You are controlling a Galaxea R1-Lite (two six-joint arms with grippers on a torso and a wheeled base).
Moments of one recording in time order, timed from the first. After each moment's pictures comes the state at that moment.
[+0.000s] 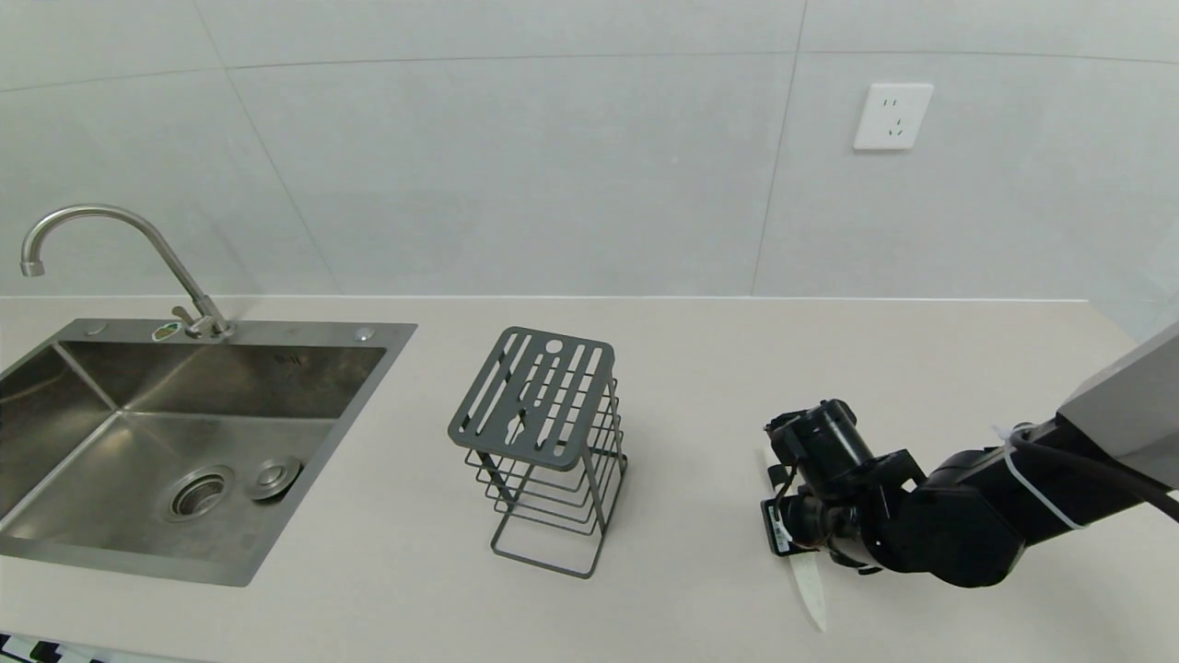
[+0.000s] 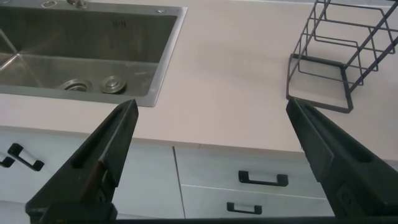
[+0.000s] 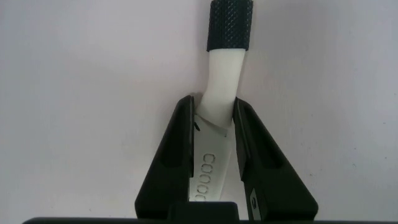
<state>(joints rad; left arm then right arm) 0.00 0.00 0.00 0.00 0.05 -0.04 0.59 2.06 -0.90 -0.24 -0.33 0.32</state>
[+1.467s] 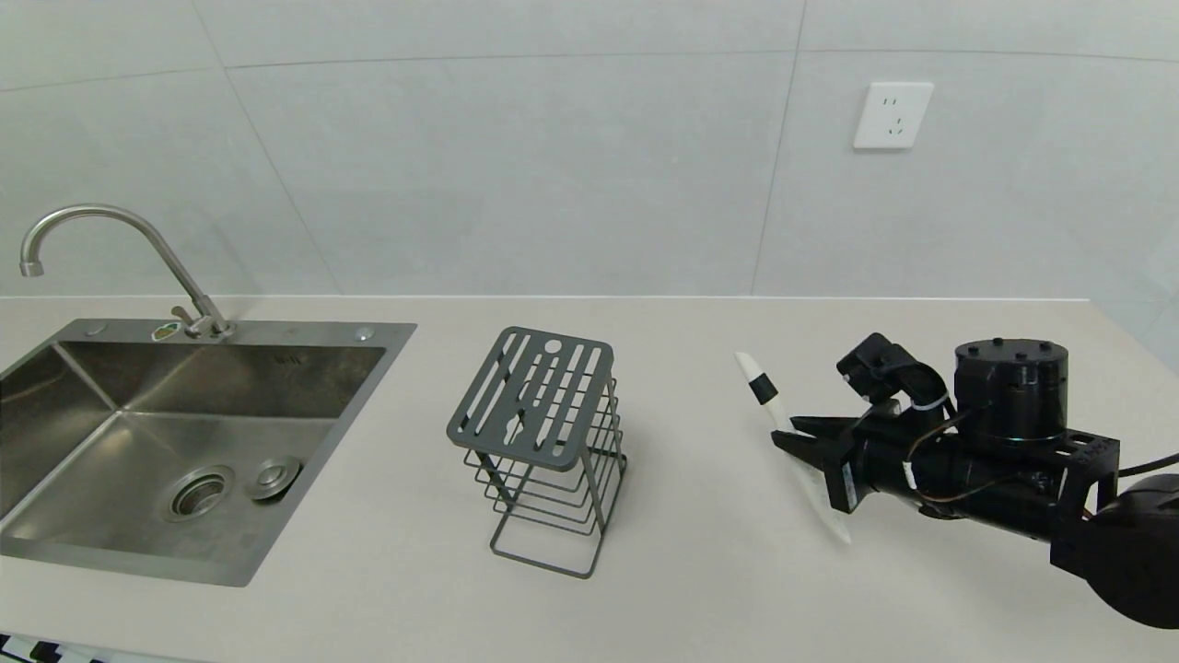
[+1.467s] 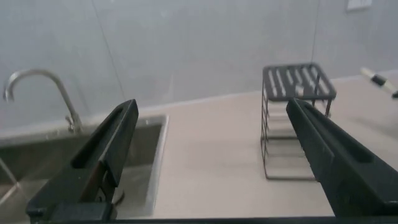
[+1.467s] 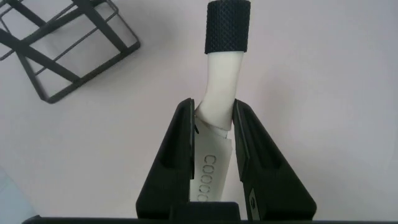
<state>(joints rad) -0.03 0.12 -0.21 -0.36 -0.18 0.09 0.43 1.79 -0.62 -0.85 0.24 -0.19</state>
